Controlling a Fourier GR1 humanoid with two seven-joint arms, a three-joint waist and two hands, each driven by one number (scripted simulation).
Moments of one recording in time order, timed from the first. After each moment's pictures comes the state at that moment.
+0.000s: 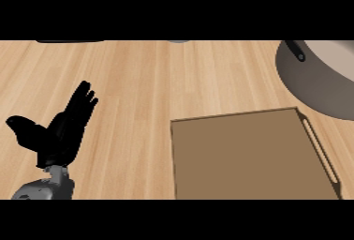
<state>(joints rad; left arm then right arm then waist) -0.10 0.11 0.00 -1.72 0.08 0.09 0.33 -0.19 -0.48 -0.44 -1.59 0.92 0.30 0.65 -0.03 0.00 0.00</state>
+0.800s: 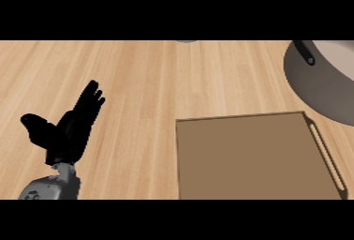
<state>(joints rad) -0.12 0.09 -0.02 -1.69 0.06 0.08 0.32 -0.49 -0.72 -0.52 -1.70 0.82 0.35 0.63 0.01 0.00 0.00</state>
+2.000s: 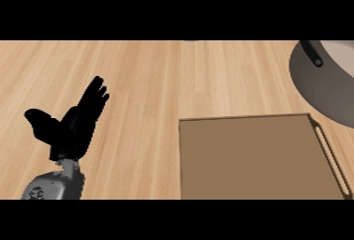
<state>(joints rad) -0.15 0.07 -0.03 -1.69 0.05 0.07 0.34 -0.95 -0.76 -0.43 -0.67 0.89 0.00 0.43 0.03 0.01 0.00</state>
